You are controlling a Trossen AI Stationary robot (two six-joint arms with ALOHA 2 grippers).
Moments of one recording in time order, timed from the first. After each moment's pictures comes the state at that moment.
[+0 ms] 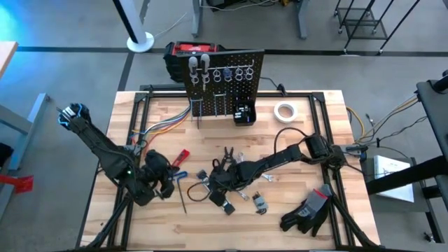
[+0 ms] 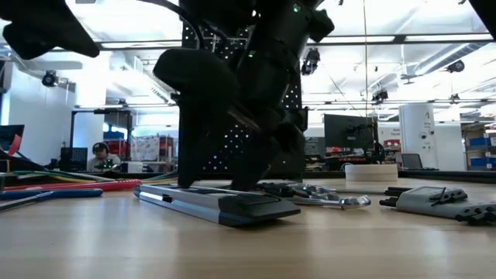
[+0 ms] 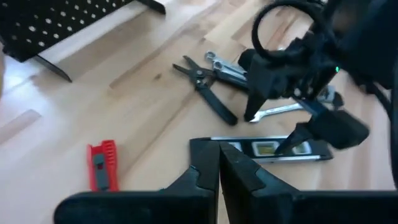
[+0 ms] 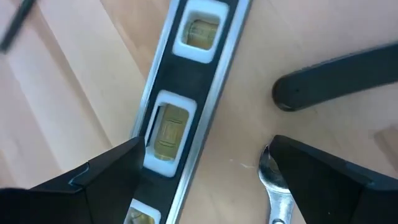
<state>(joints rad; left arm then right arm) -0.78 1.12 0.82 -0.79 -0.84 -1.26 0.27 2.25 1.64 -0.56 0.06 0.82</state>
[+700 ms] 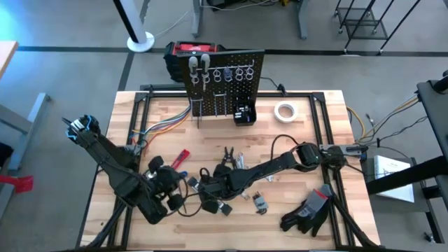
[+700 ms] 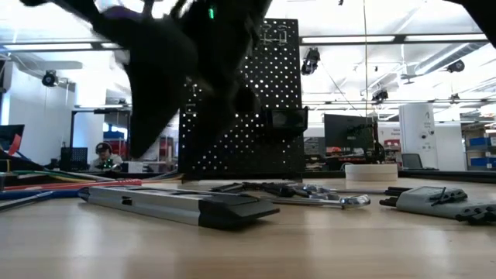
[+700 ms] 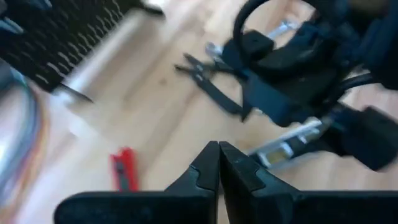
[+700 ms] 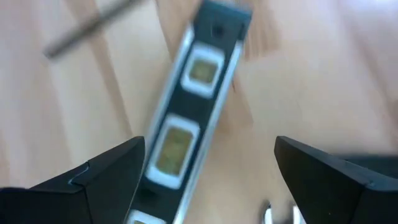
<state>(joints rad) -0.79 1.45 1.23 -1.14 -0.82 -1.21 0.31 2.38 2.02 -0.77 0.24 0.56</state>
